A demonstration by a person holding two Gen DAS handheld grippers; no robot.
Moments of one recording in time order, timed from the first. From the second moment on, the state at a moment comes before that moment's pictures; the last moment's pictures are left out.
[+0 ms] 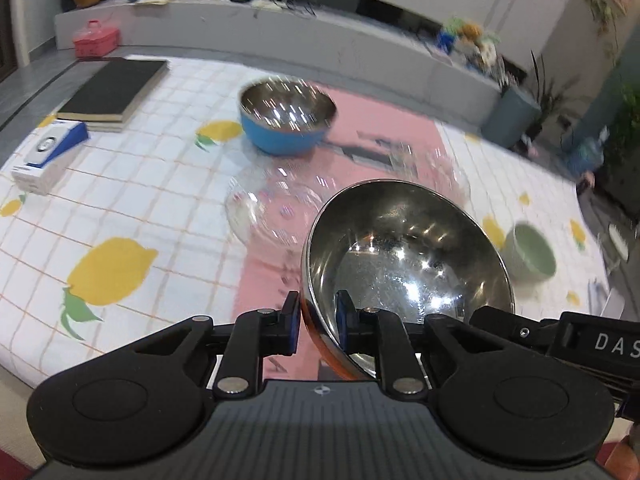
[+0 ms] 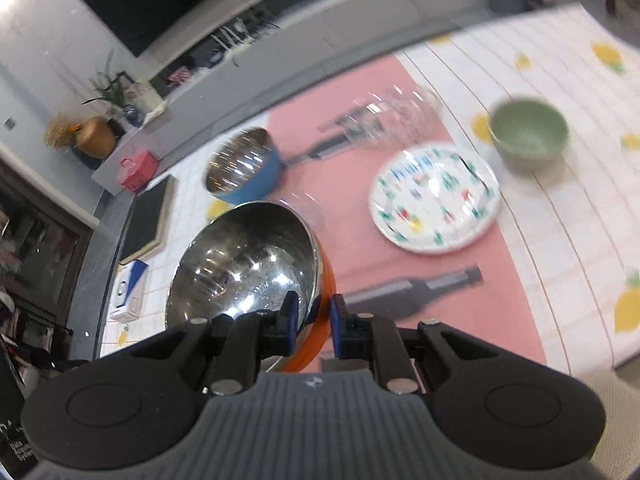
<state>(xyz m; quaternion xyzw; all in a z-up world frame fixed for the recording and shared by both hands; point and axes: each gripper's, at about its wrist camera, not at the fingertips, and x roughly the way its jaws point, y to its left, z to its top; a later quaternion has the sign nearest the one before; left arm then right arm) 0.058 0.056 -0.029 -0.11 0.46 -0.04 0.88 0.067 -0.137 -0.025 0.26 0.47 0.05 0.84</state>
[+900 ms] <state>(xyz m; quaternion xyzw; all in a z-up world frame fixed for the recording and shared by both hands) 0.063 0.009 -0.083 -0.03 0.54 -0.06 0.84 0.072 -0.120 -0.073 0.09 0.52 0.00 0.85</state>
